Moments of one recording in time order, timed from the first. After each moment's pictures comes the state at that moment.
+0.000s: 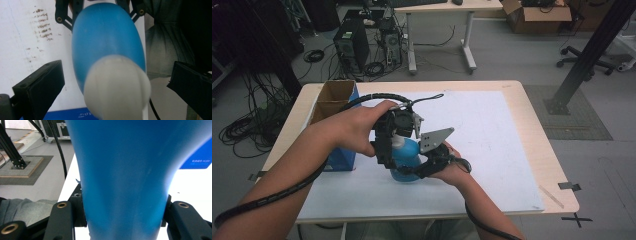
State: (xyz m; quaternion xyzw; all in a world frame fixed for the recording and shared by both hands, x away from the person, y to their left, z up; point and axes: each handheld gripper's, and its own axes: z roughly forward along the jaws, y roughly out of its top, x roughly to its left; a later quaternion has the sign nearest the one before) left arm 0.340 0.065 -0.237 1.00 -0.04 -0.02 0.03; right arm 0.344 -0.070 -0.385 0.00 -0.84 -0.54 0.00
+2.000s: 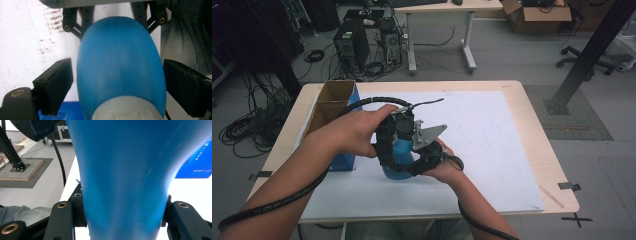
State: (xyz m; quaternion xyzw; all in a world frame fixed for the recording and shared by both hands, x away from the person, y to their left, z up) left arm 0.335 0.064 -0.243 1.00 -0.03 0.03 0.01; right arm 0.345 -0.053 -0.376 0.00 -0.84 -0.55 0.00
